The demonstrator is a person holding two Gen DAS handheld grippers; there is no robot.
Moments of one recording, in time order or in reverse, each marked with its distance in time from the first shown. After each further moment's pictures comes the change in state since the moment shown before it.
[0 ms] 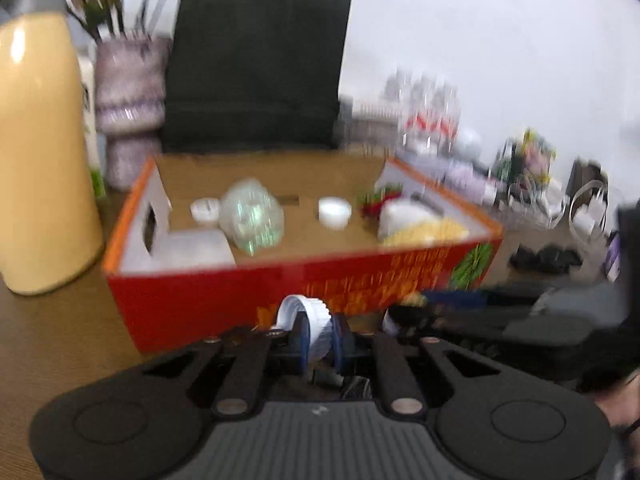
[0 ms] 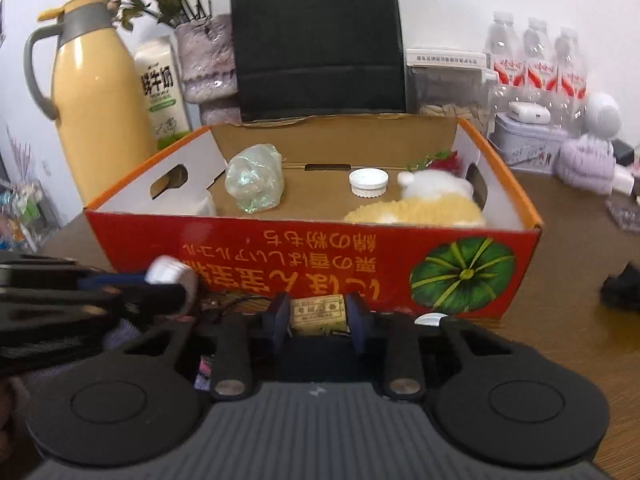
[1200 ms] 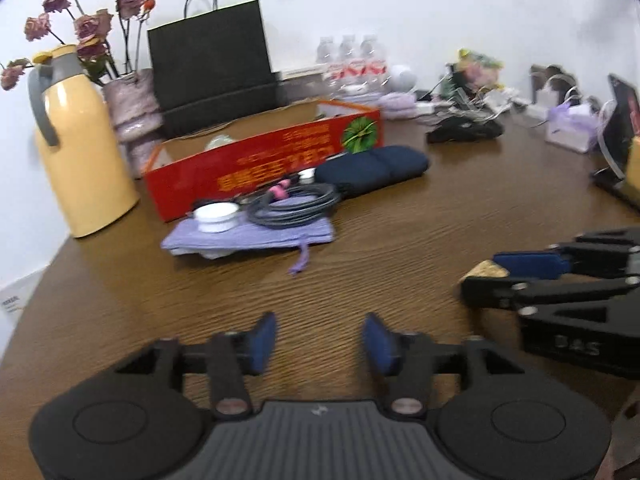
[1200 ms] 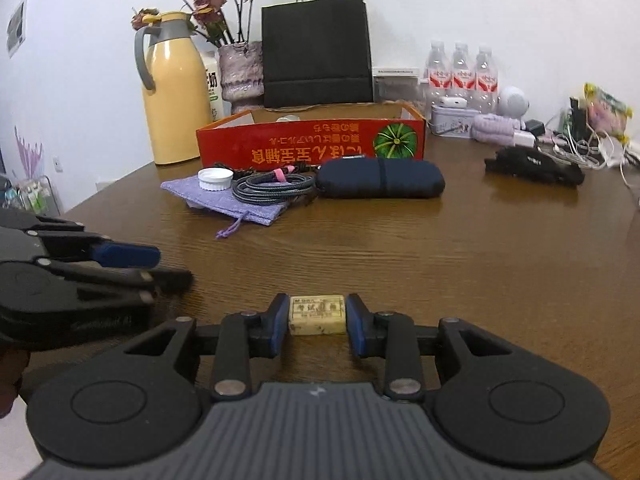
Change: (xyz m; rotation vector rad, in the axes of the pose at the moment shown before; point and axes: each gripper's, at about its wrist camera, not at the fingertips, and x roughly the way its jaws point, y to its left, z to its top) left arm -0.146 -0.103 -0.146 0.246 0.072 0.106; right arm -0.205 0.050 -0.170 0.011 -0.082 -0.070
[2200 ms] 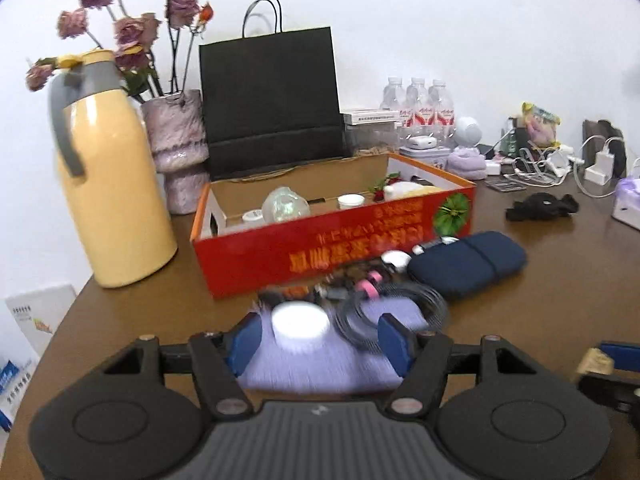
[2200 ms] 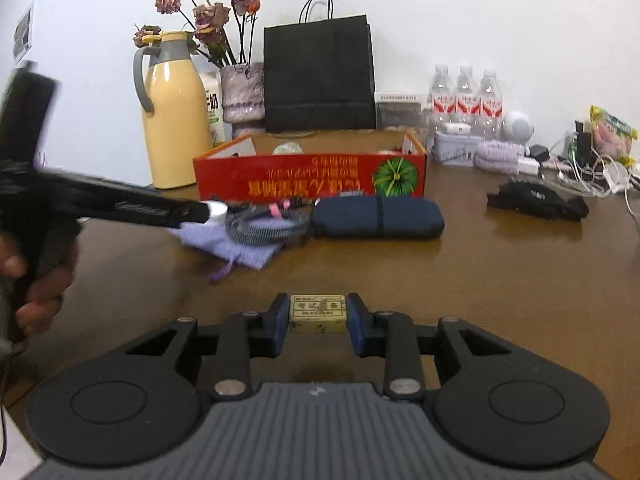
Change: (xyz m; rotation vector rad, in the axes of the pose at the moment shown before) left arm 0.064 0.075 0.077 -0.092 -0.081 0.094; right arm 0.014 -0.005 0.039 -0.042 -0.047 -0.013
